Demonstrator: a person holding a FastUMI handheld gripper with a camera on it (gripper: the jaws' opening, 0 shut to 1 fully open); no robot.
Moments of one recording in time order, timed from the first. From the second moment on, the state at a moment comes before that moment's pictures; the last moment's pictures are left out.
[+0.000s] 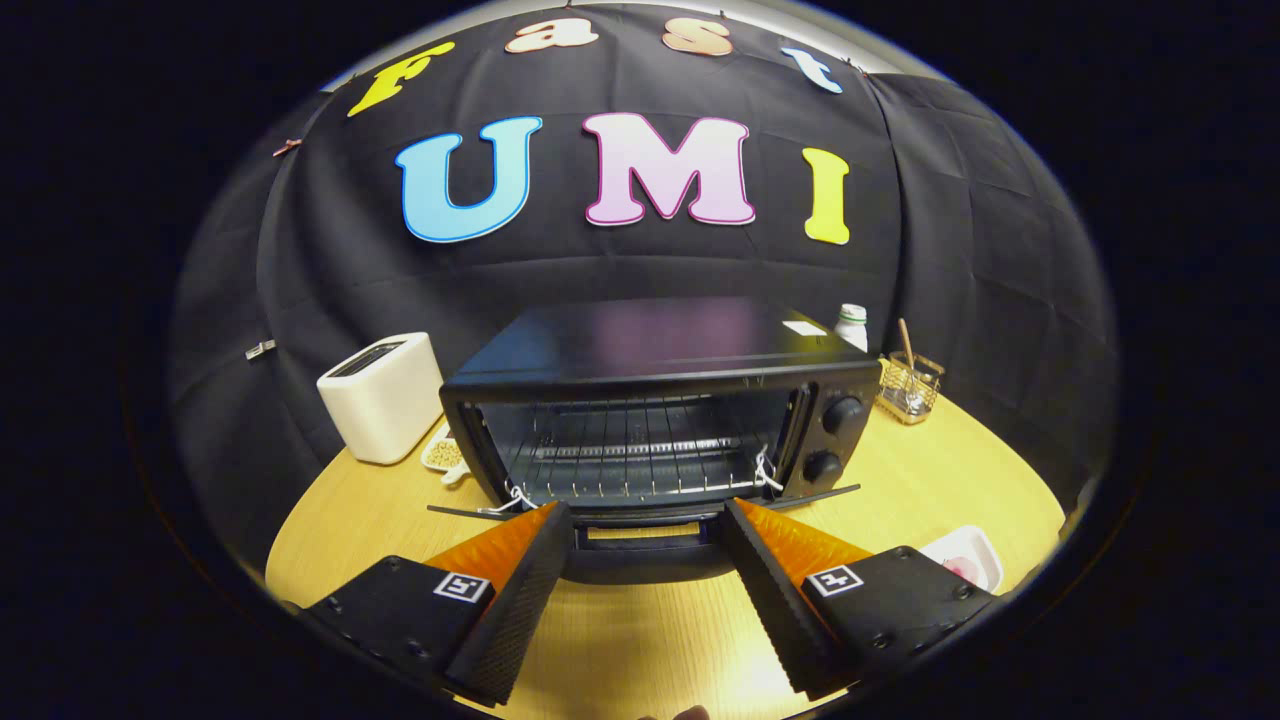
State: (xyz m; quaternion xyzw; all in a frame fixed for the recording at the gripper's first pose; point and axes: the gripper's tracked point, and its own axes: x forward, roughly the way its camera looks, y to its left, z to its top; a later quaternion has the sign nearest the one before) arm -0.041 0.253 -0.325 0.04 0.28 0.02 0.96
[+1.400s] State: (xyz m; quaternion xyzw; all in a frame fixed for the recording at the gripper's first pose) arm -0.117 0.155 -0.288 0.08 0.44 0.19 0.88
